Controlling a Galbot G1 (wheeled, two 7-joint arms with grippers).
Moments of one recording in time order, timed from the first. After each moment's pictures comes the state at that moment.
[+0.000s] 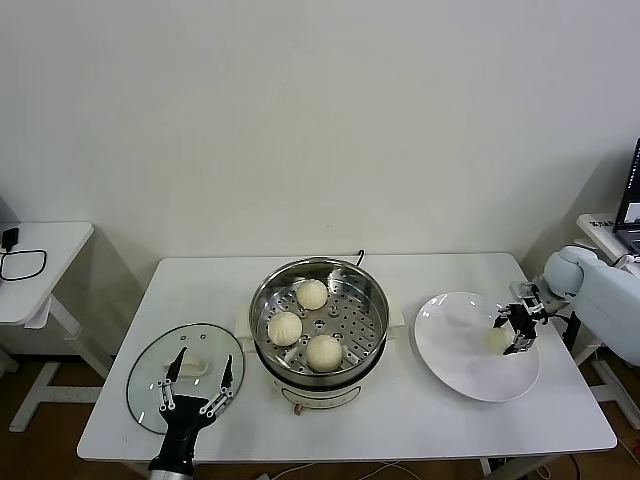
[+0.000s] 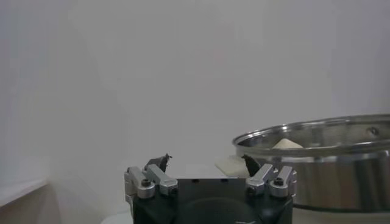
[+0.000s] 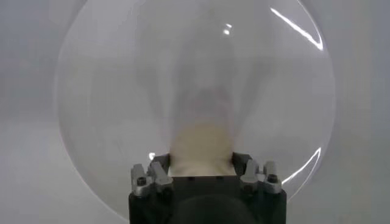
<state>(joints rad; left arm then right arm) 1.73 -1.35 -0.49 -2.01 0.02 -0.34 -0.10 0.07 0.72 -0.92 0.77 0.00 0.15 -1.13</state>
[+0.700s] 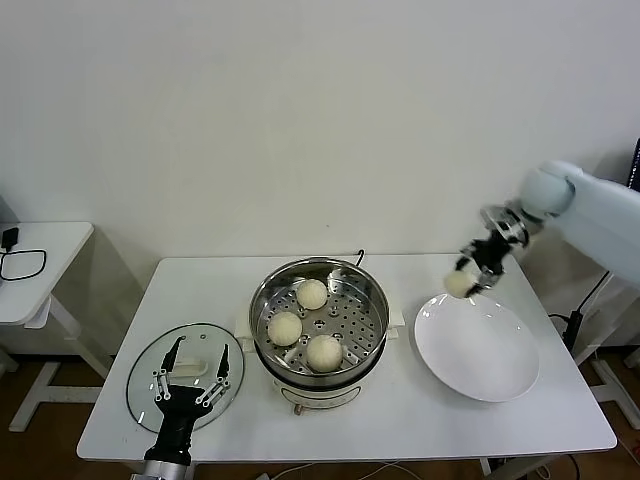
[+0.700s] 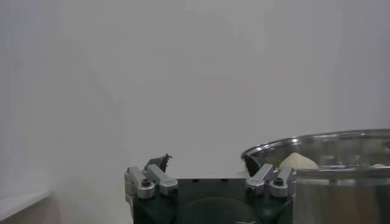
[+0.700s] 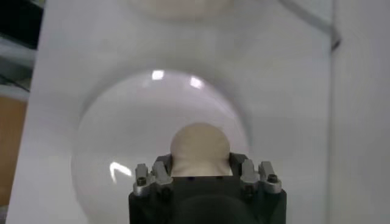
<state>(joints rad) 1.71 -1.34 -0.50 -2.04 0.01 -0.33 -0.10 0.59 0.79 -1.26 1.12 0.36 -0.02 -1.28</state>
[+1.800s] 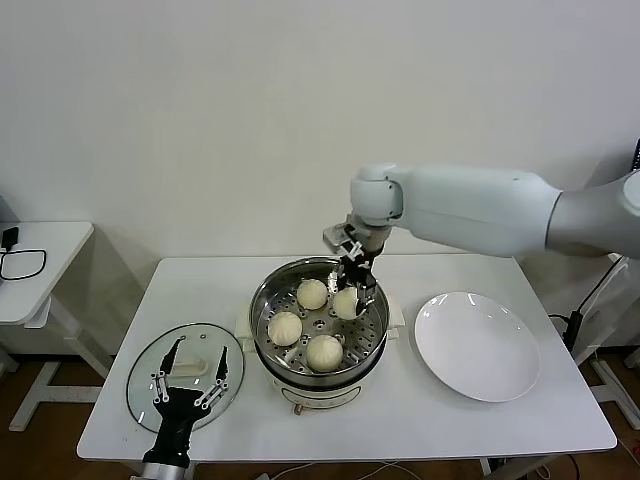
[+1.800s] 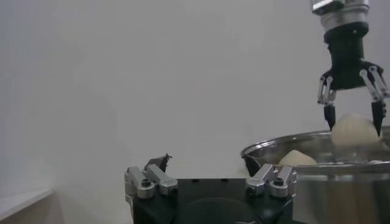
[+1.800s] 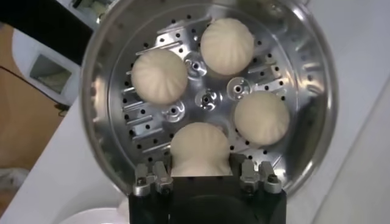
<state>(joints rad) 1.72 -1.34 -0.50 -2.04 0.01 -0.33 -0.11 0.67 1.20 -1.50 1.26 0.42 -0.19 -1.16</state>
